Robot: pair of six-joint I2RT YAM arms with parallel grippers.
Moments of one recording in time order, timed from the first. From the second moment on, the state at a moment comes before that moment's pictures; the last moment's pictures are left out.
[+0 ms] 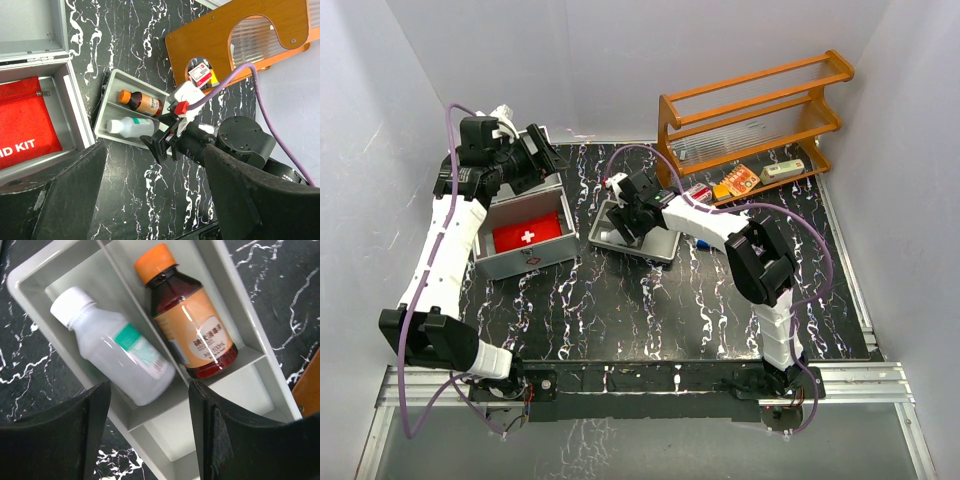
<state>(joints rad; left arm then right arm) -0.11 1.42 1.56 -0.74 0.31 -0.57 0.70 2.07 1.63 -0.50 -0.01 -0.07</state>
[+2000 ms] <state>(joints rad) -0.45 1.40 1.31 -0.45 0.22 -0.35 0.31 1.80 1.22 -0.74 0.30 1.45</state>
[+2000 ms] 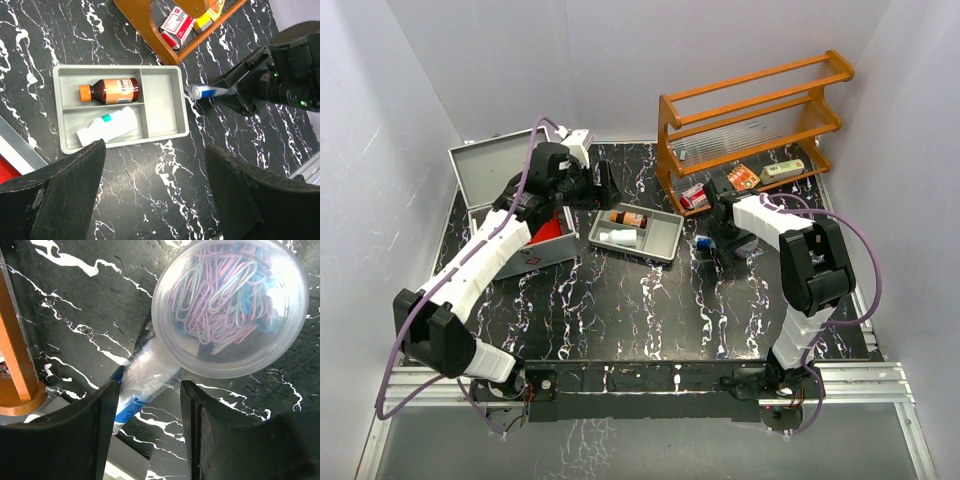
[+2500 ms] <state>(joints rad) -0.46 1.50 1.34 -0.33 0.11 -0.36 0.31 1.85 1.26 -0.67 0.26 1.27</state>
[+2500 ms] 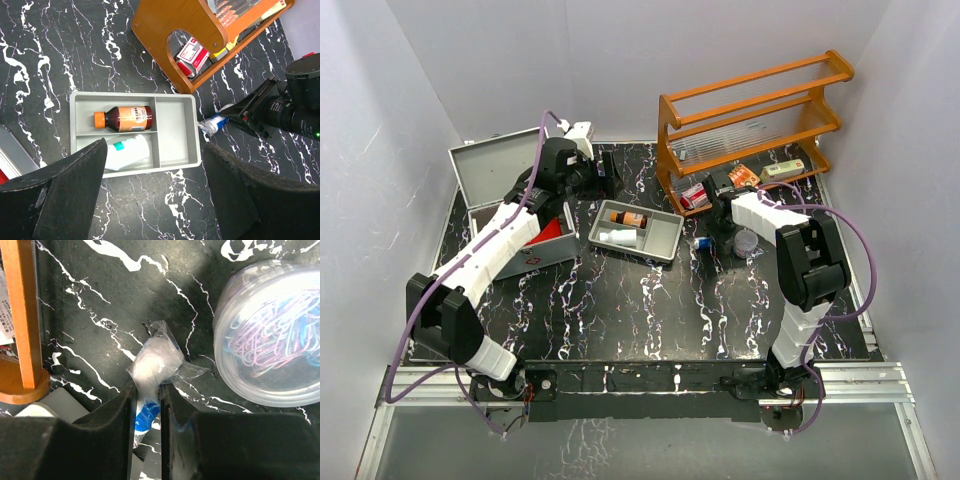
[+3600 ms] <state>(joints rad) -0.46 1.33 1.25 -0.43 0.13 -0.38 0.62 1.69 1.15 -0.31 0.29 0.72</state>
